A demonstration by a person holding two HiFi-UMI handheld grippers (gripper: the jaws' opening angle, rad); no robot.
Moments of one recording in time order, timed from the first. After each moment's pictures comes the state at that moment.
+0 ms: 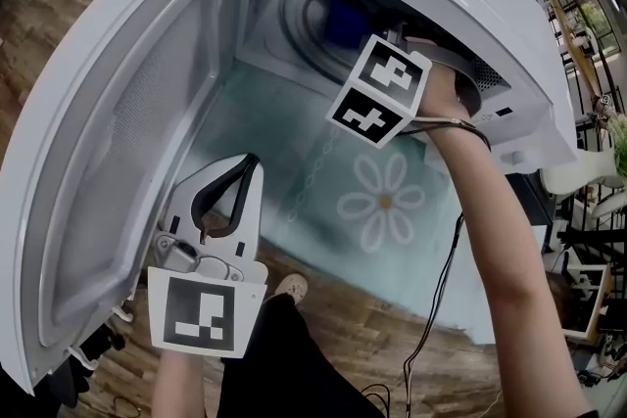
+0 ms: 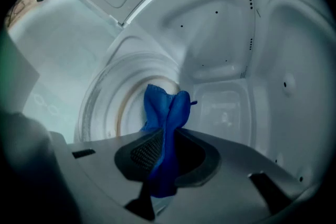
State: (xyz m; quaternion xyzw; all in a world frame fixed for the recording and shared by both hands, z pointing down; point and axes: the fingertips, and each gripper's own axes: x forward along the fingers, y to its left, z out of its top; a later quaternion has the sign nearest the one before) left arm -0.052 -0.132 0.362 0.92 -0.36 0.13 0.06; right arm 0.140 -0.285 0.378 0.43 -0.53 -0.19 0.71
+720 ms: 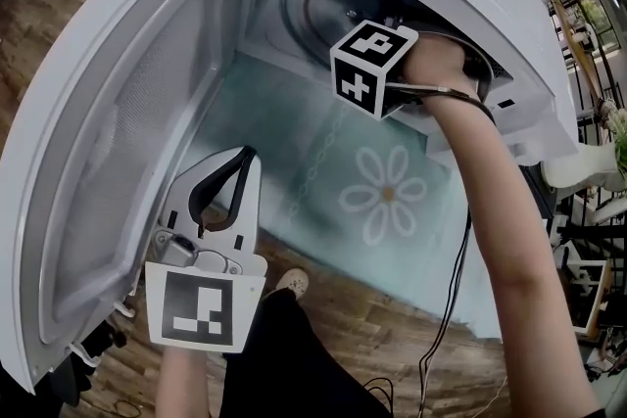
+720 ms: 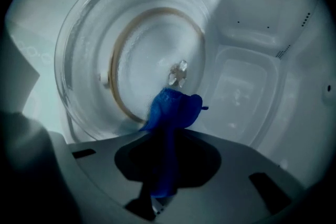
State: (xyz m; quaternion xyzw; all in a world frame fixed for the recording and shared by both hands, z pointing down) left arm -0.057 -0.134 0.363 0.92 -0.37 0.12 0.07; right arm 0.210 -0.262 0.387 0.35 -0.35 -0.10 0.86
